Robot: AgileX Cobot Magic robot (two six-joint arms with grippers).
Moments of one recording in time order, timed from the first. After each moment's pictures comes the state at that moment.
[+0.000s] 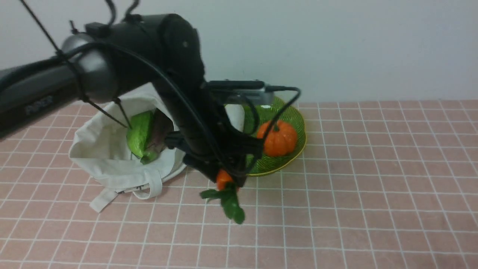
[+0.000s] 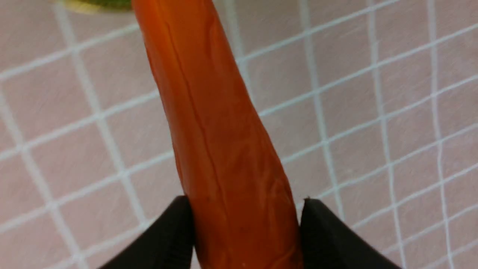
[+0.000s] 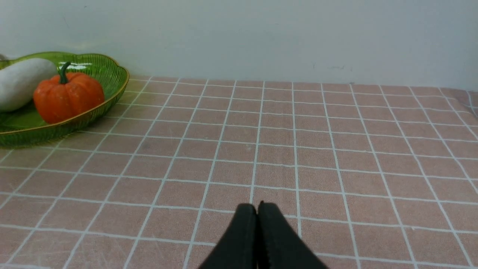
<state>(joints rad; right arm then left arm) 0.03 -0.01 0.03 -0.04 0.36 0.03 -0.53 1.93 -1.62 -0.28 1.11 -0.08</state>
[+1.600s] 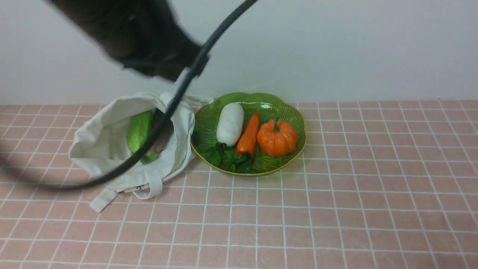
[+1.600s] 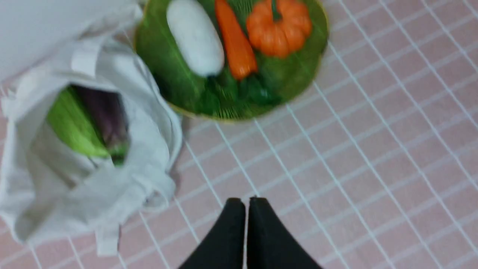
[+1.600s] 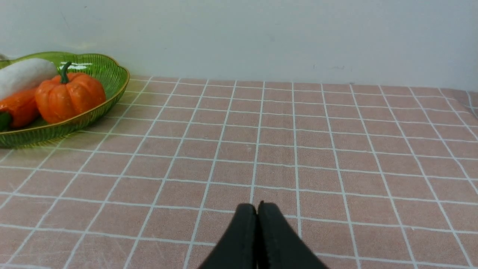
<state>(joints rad) 0.03 -0.01 0.03 -0.05 0.36 0.03 -0.55 1.33 -1.52 0.00 1.25 0.03</state>
